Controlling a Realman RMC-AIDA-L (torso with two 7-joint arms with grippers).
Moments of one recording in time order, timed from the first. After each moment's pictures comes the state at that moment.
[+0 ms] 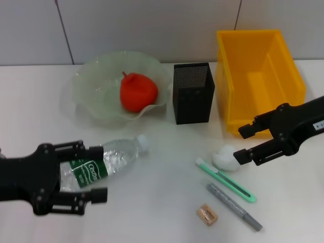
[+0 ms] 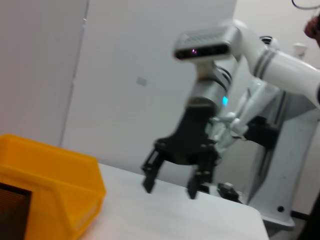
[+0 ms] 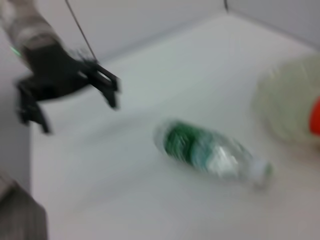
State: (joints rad) left arm -0.33 -1.99 0.90 0.91 1.71 1.92 -1.47; right arm 0.69 2.07 -0.78 -1.23 -2.31 -1.94 1.98
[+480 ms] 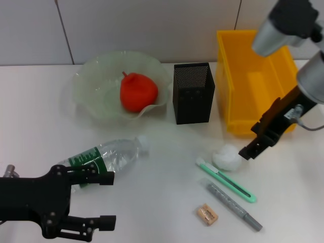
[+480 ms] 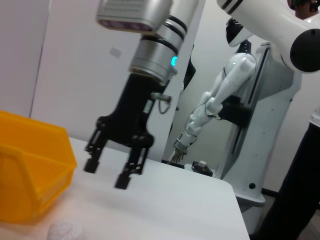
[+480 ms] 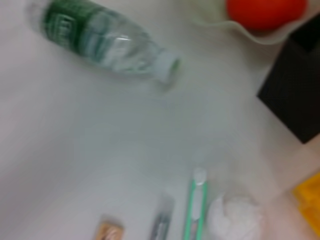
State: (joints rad) left arm -0.35 -2.00 0.90 0.85 1.82 1.95 -1.41; right arm 0.87 2.08 -1.16 -1.25 -2.70 -1.78 2.37
